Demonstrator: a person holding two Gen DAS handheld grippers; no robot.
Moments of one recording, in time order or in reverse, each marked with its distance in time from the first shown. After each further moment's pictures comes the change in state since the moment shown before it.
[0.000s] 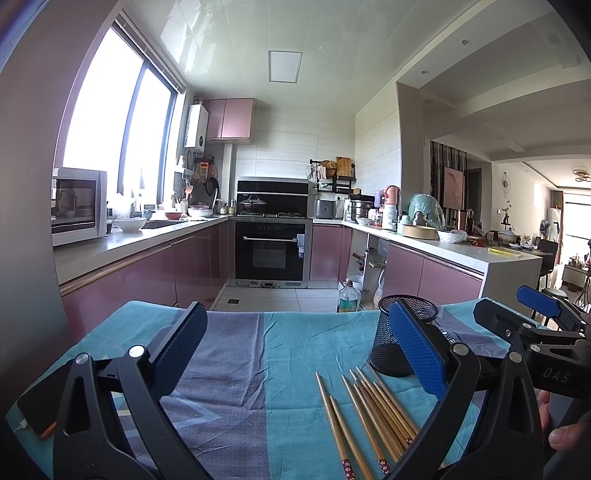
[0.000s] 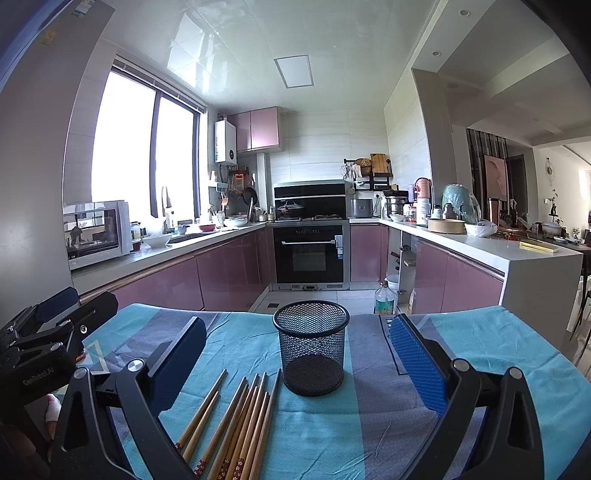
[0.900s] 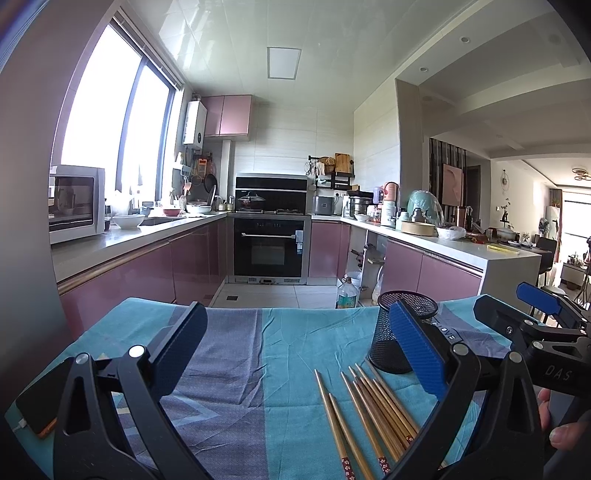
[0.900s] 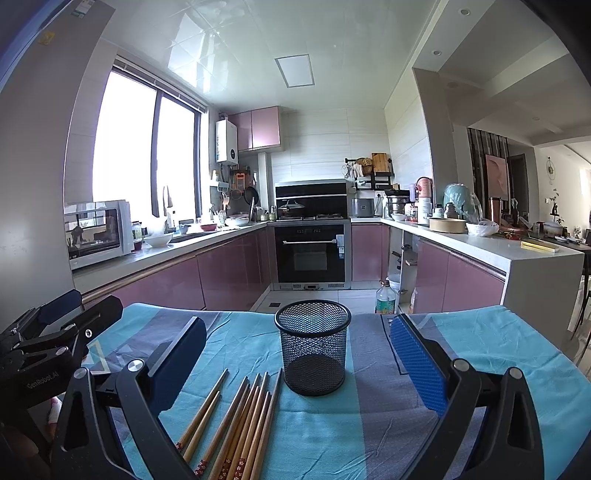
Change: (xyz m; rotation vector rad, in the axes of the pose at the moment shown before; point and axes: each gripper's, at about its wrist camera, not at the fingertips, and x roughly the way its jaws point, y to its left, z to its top) left arm 0.002 -0.001 -0.002 -0.003 0.017 -0.006; right arm 0.002 0.001 0.000 0.003 0.003 0.003
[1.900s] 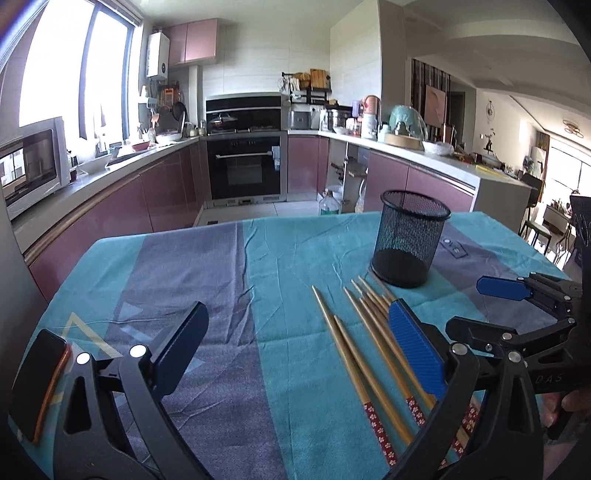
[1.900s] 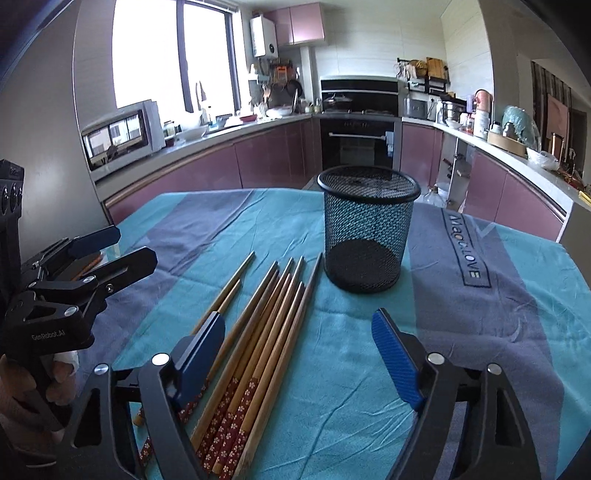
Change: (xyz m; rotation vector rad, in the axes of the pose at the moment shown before) left arm 0.060 0.007 -0.035 0.080 0.374 -0.100; right arm 0.066 0.011 -0.051 -0.065 0.474 0.195
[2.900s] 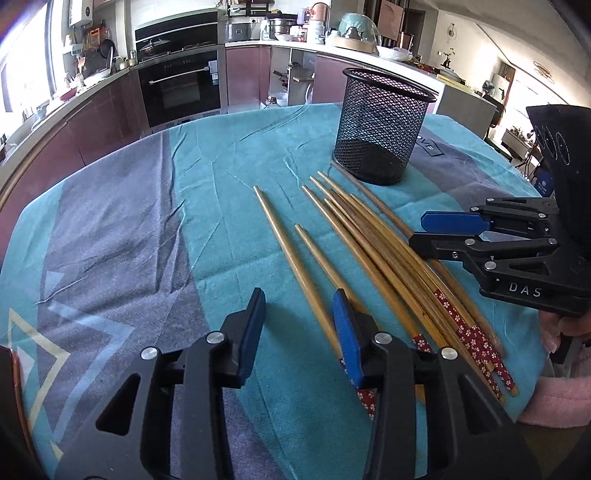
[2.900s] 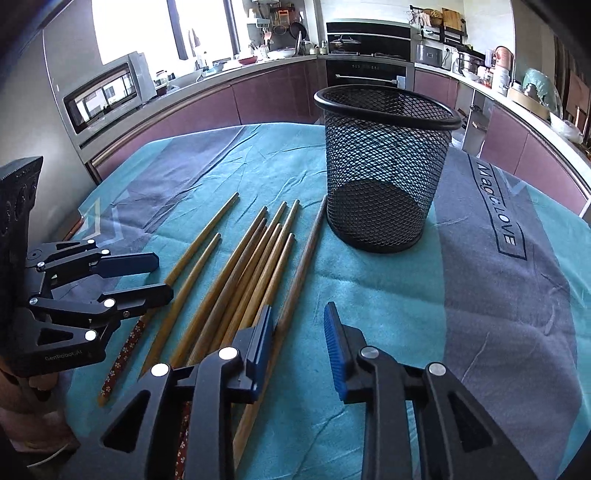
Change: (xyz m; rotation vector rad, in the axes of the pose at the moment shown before) left arm 0.089 -0.017 -0.021 0.102 0.378 -0.218; right arm 0.053 -0.007 0.003 -0.009 0.247 0.014
